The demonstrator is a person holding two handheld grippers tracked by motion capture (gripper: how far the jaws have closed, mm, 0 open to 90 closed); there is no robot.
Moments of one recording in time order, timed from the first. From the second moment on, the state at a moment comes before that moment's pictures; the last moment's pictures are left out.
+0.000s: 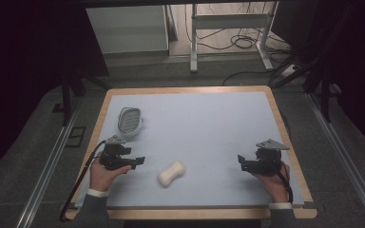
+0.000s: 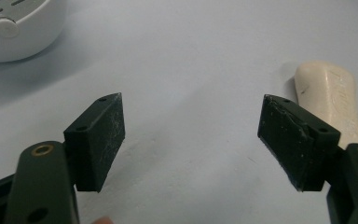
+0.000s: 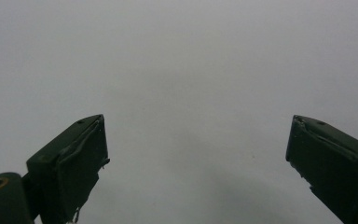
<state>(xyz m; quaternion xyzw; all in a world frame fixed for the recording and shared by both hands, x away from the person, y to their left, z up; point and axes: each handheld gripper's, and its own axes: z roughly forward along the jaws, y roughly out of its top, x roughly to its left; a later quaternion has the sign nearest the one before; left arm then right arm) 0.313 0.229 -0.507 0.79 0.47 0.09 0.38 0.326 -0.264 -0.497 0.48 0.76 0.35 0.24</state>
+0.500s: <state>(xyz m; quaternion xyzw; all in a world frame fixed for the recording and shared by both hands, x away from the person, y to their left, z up) 0.310 0.225 -0.506 0.80 0.47 0.09 0.37 0.325 -0.270 -0.498 0.48 0.77 0.35 0.24</state>
